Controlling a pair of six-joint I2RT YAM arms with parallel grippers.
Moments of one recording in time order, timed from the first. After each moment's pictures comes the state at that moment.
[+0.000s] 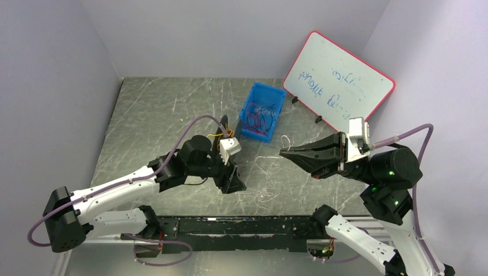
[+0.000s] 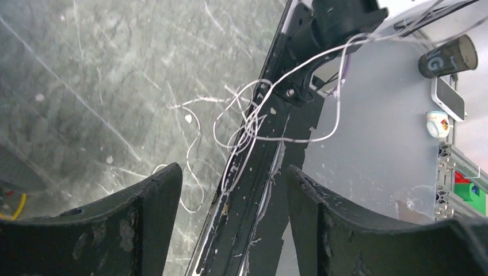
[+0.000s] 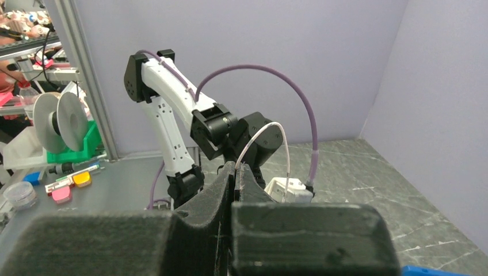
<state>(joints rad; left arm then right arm) -0.98 1.08 0.81 -0.18 0.43 -0.31 0.68 0.60 1.17 -0.19 -0.66 0.18</state>
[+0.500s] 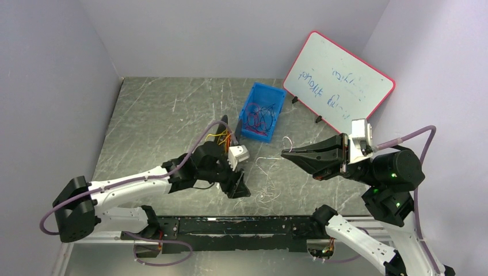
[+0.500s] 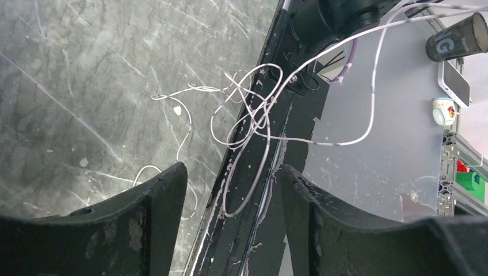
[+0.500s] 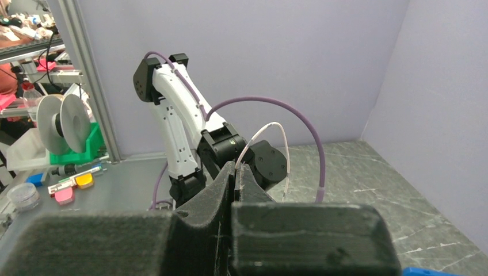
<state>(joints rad) -1.03 1.18 0.74 -0.07 0.43 -0.34 0.68 0.58 1.17 -0.19 -0.66 0.19</state>
